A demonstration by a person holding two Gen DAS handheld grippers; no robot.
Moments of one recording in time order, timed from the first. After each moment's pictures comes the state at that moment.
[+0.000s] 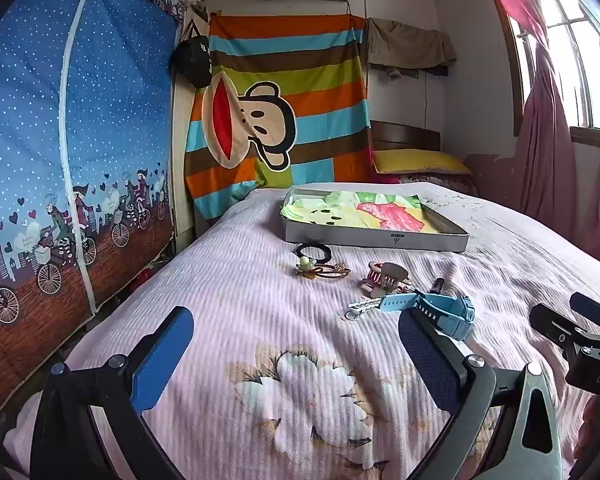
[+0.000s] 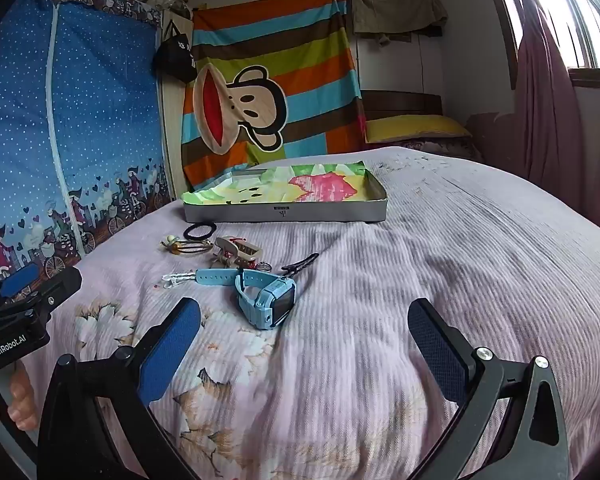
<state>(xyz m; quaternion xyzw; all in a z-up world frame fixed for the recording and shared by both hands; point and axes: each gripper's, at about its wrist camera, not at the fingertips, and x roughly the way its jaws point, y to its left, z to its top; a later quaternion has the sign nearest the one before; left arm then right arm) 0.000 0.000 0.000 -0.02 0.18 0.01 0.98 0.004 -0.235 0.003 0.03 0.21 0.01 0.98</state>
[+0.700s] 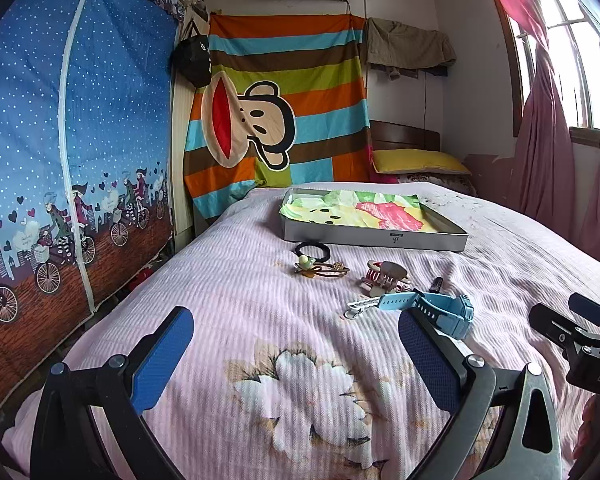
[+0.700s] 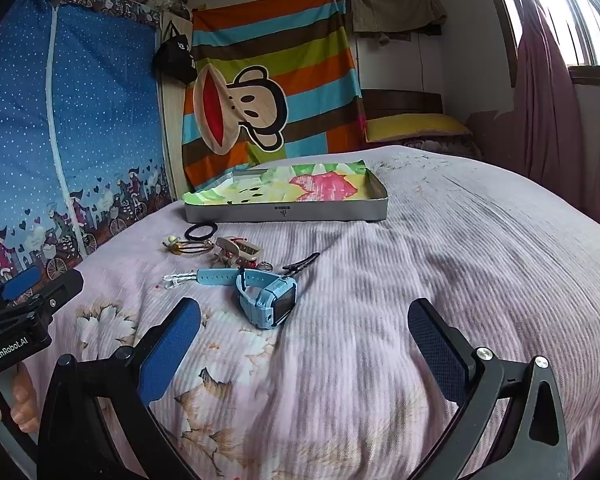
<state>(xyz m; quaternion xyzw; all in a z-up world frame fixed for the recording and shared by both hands) 0.000 -0.001 0.000 -0.02 0.18 0.01 0.98 0.004 -0.236 0.004 0.03 0.21 0.01 0.98</state>
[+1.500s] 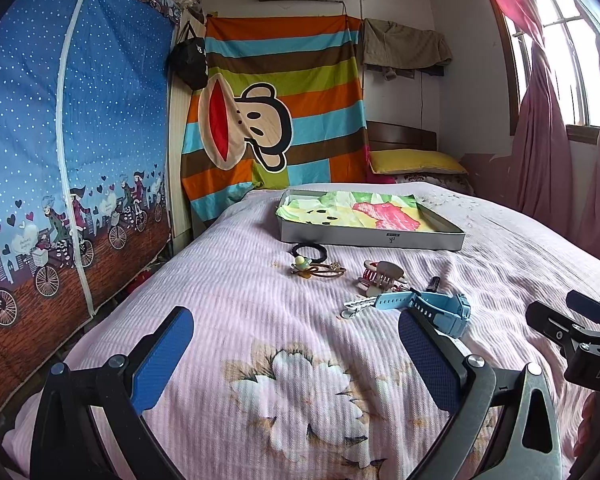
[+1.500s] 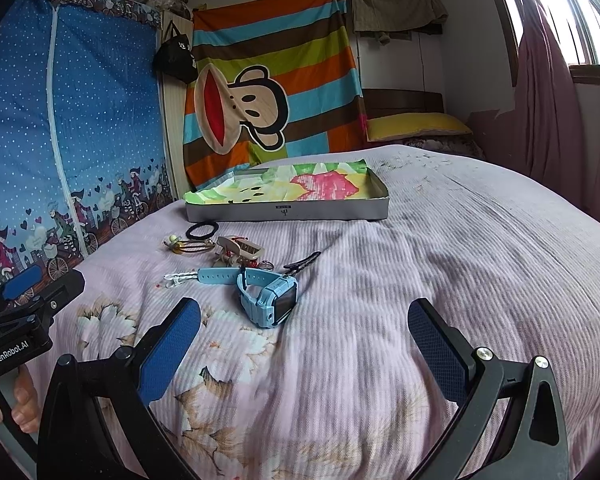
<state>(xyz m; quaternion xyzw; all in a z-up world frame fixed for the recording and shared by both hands) 0.000 -0.001 0.000 -0.02 0.18 0.01 0.98 0.002 -0.234 0.002 0.03 0.21 0.01 0.98</state>
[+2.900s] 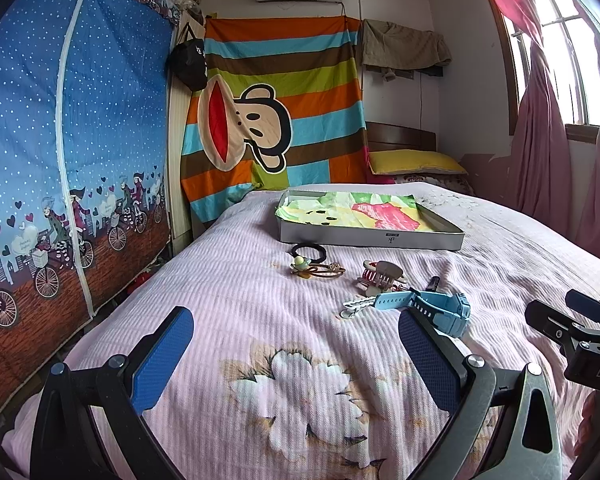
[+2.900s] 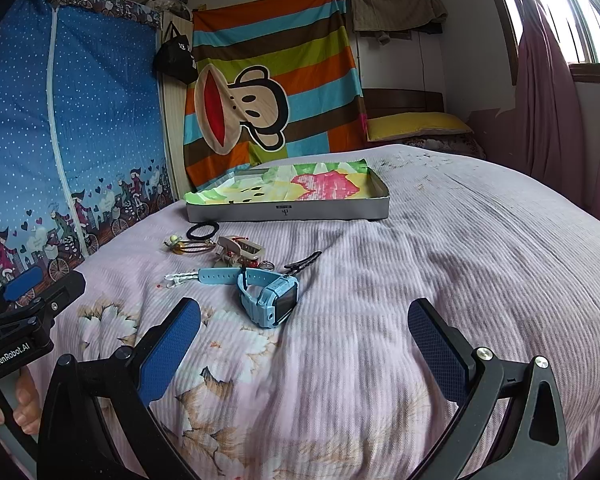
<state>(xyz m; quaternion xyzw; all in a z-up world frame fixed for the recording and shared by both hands) 0.003 -0.011 -0.001 -0.02 0.18 0.01 0.98 0.002 -0.235 0.002 0.04 0.21 0.01 0.98</state>
